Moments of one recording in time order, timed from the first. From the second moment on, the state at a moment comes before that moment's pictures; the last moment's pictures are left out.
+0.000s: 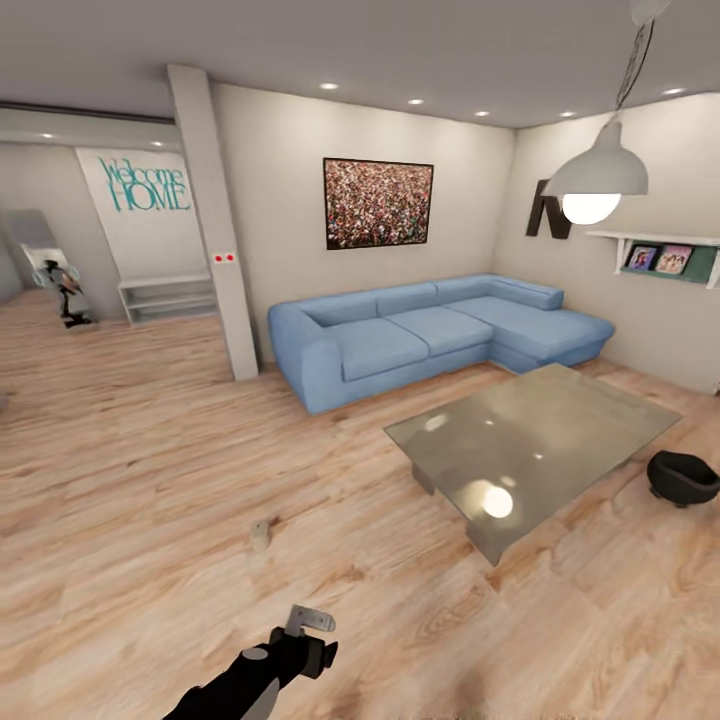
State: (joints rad) left arm -0.48 -0.04 -0.62 -0.45 0.45 0.12 -0.01; right arm -0.20 -0.24 -0.65 -0.19 -0.54 0.14 0.70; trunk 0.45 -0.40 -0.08
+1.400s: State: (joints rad) left arm -0.48 -0.04 -0.62 -0.45 0.45 0.13 -0.01; right arm -0.20 -0.23 -0.61 -0.20 -0.51 0.13 0.69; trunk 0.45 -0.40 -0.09
